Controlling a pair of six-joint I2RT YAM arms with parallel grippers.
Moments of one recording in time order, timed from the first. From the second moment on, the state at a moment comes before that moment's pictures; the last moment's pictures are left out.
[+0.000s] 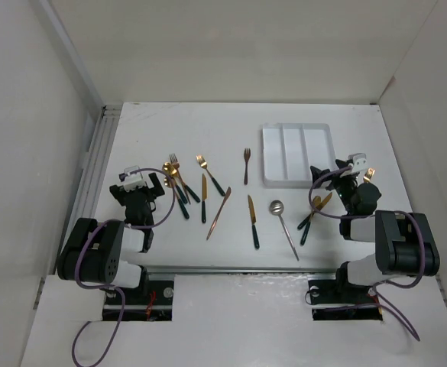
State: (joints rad) left arm -0.12 1.41 0.13 1.16 -0.41 -0.11; right arm -0.12 1.45 0.25 1.29 -0.40 0.07
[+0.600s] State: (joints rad) left arm -0.12 1.12 0.37 0.76 -0.04 0.15; right arm 0.14 1.13 0.96 0.46 0.15 -0.38
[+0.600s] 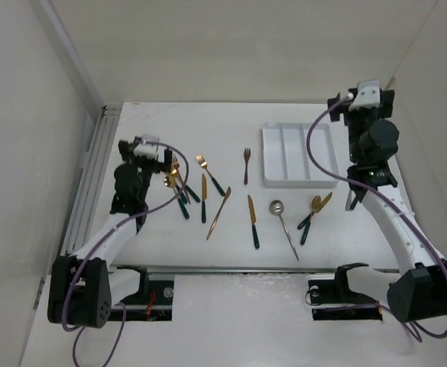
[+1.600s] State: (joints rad) left arm -0.16 1.17 0.81 0.18 0.03 0.34; right arm -0.40 1.62 1.23 -0.81 0.08 0.36
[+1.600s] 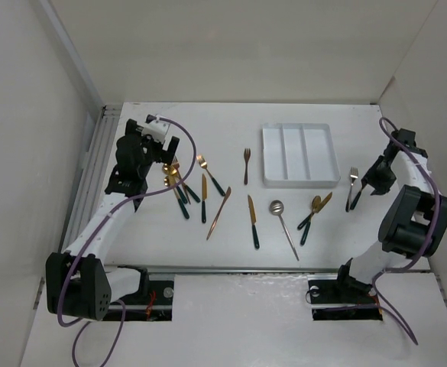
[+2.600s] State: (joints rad) left arm -0.15 1.17 0.79 0.23 0.03 0.32; right arm -0.40 1.87 1.25 -0.81 0.09 0.31
